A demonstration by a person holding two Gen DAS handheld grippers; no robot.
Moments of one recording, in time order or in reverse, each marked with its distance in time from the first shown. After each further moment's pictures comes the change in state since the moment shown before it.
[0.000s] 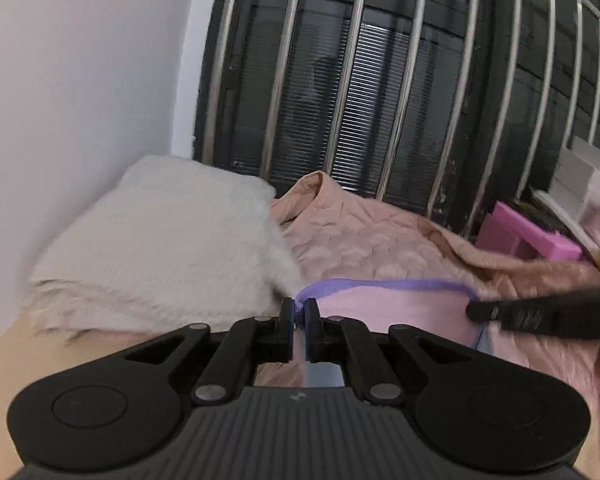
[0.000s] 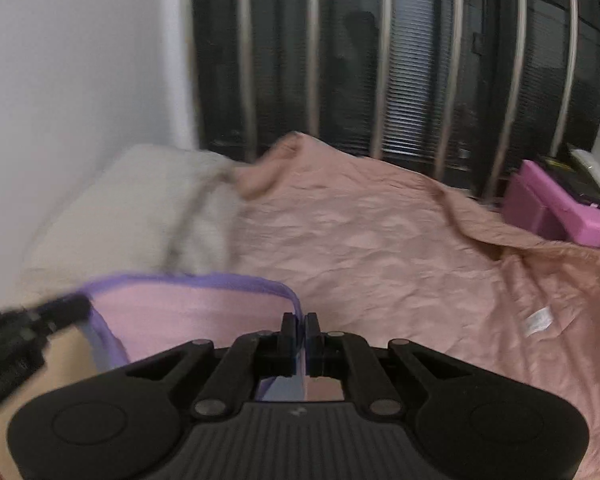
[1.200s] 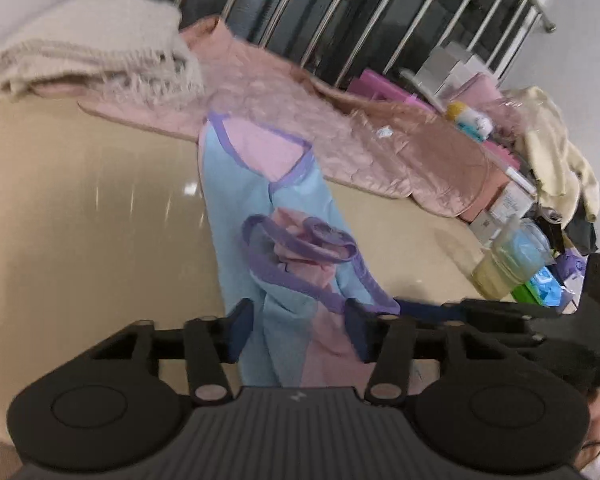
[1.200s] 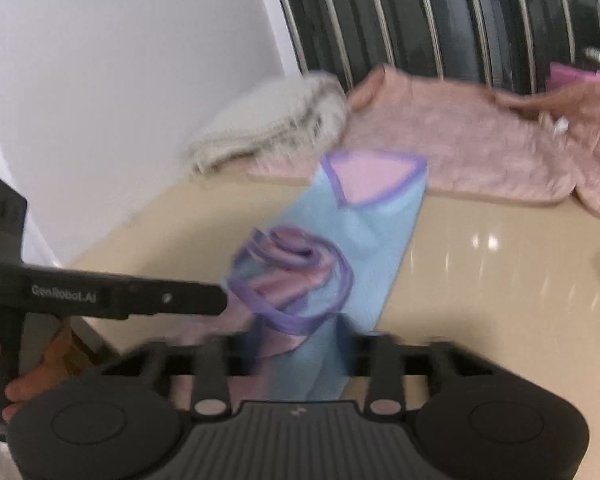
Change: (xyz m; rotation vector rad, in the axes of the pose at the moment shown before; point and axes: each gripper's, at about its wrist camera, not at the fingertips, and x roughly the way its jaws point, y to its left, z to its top) left arm -0.148 0.018 -0.177 -0.031 0.343 -0.405; right arm -0.158 0.014 -0.269 0.045 -0.031 0.384
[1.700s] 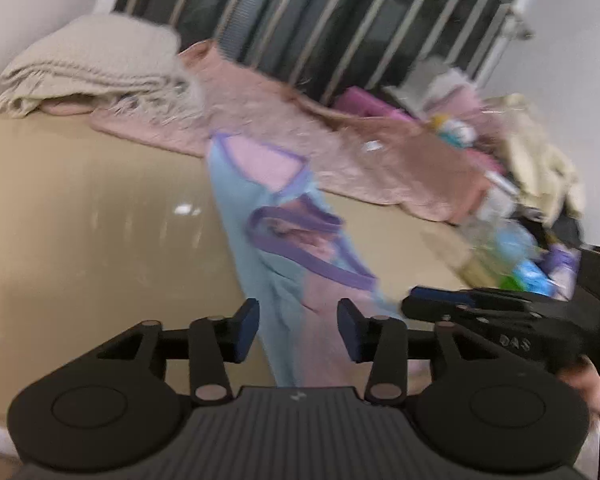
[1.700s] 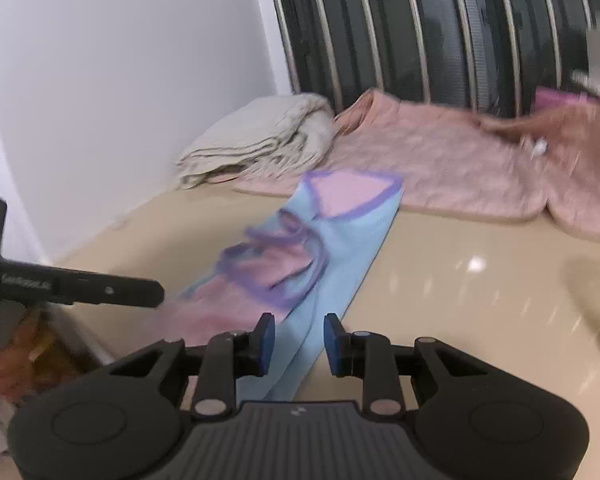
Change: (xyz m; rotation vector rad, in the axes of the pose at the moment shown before) left arm -0.042 0.013 -0.029 0.044 -0.077 -0.070; right arm -0.025 -0.002 -0.024 -0.018 -0.042 -0.001
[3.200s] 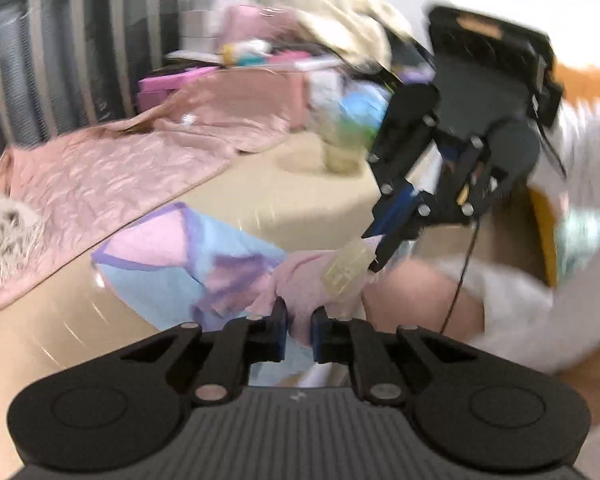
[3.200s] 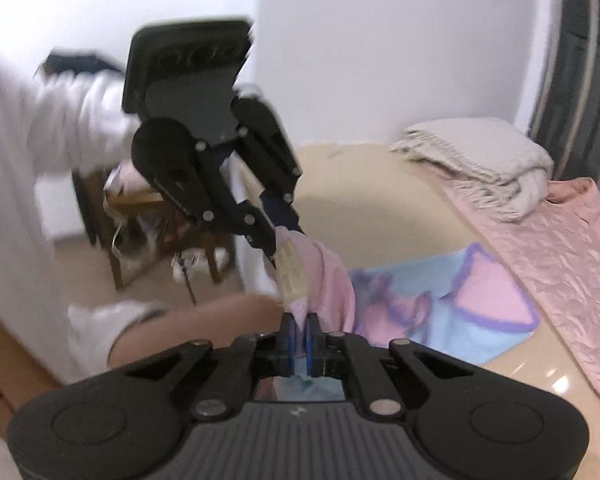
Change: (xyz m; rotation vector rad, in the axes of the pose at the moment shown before) left arm -0.016 -0.053 0.040 0.678 0.198 -0.239; right arm -0.046 0.026 0.062 -0.671 0.190 0.408
